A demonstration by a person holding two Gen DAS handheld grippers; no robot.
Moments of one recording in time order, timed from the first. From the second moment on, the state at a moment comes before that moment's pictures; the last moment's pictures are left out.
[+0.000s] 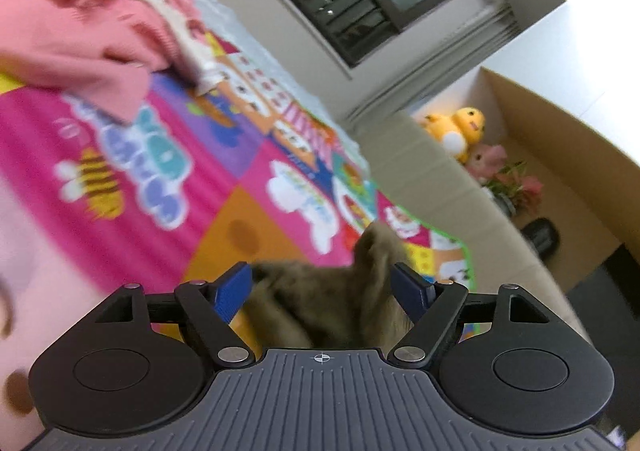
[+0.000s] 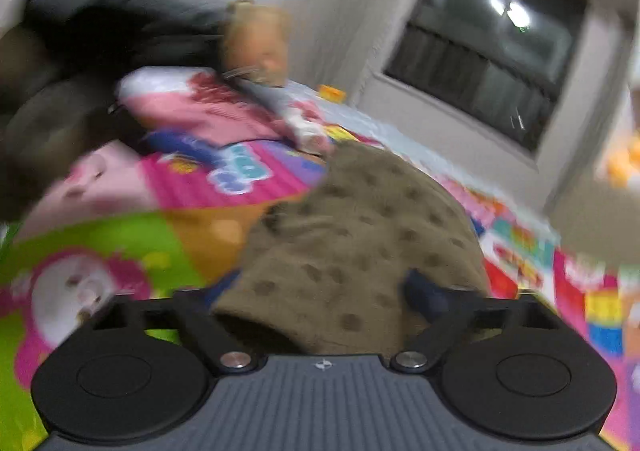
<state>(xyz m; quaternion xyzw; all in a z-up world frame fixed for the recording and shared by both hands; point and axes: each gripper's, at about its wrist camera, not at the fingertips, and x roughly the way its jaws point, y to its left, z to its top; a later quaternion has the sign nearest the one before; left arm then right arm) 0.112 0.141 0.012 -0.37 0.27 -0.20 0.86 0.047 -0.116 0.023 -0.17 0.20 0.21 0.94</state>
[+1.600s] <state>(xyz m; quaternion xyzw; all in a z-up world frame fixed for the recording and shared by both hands) 0.082 0.154 -0.027 -0.41 0.27 -0.24 0.83 0.009 -0.067 0.010 -0.34 0.15 0.29 0.88</state>
